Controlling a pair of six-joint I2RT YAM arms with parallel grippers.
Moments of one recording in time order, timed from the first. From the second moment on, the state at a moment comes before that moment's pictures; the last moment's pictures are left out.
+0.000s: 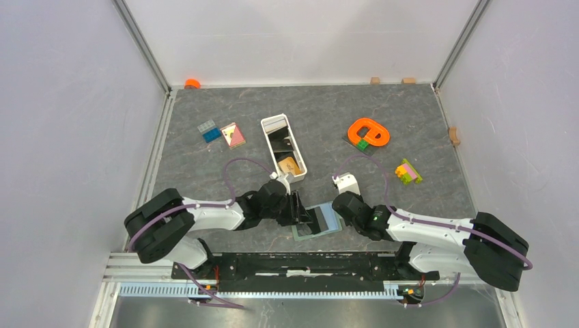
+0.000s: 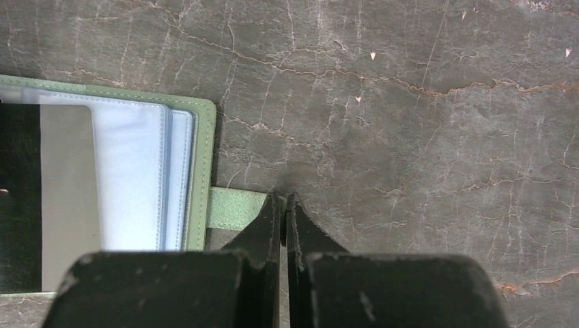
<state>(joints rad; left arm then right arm) -0.94 1.46 0.49 0.26 0.20 -1.02 1.00 1.15 0.41 -0.25 0.54 0.43</state>
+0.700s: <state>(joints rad) -0.97 1.43 0.49 0.26 0.18 -1.00 1.00 1.14 0.41 -0.25 0.54 0.43</state>
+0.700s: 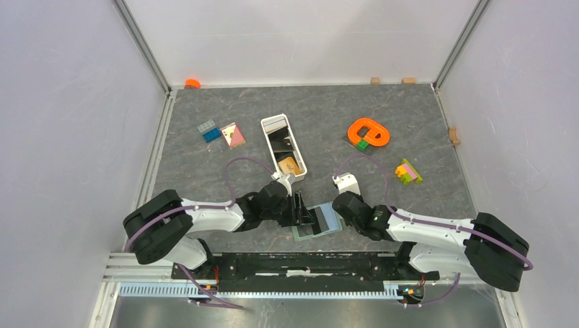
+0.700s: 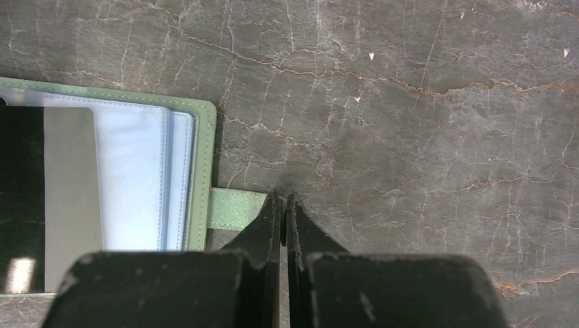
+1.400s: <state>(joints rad) -0.97 1.62 0.52 0.50 0.25 -1.02 1.00 1.14 0.41 -0.26 0.54 0.43</state>
